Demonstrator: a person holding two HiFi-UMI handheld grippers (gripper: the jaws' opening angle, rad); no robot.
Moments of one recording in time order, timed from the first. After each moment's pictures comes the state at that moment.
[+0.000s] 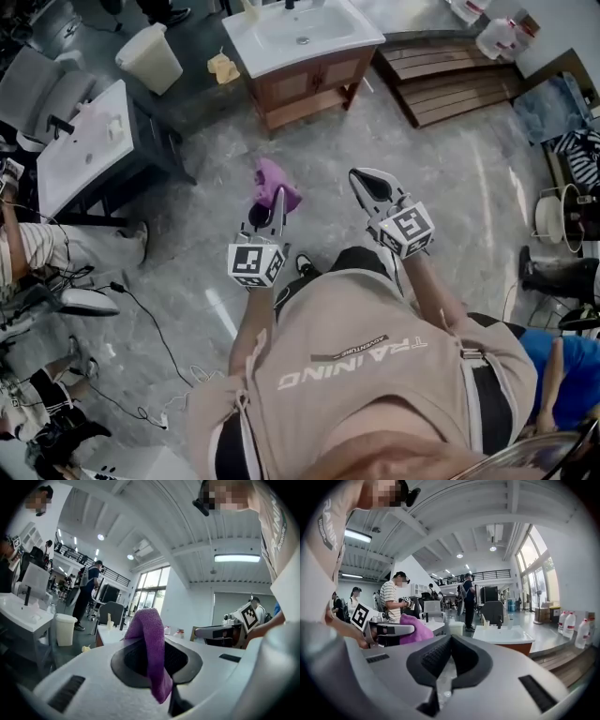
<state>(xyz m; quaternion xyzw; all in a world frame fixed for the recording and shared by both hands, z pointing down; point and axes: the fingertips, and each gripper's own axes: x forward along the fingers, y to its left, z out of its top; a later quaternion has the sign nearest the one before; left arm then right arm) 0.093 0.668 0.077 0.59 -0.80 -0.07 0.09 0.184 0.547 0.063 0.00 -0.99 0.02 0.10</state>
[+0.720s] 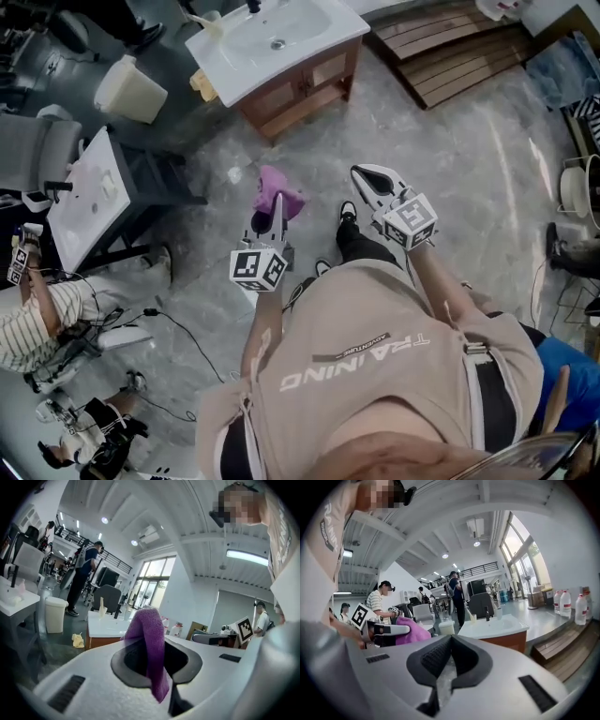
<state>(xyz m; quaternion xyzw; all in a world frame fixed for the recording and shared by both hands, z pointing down) 0.052 0.521 0.120 0.59 -0.78 -0.07 0.17 0.154 0.385 0.124 0.02 -0.99 0.10 0.11</state>
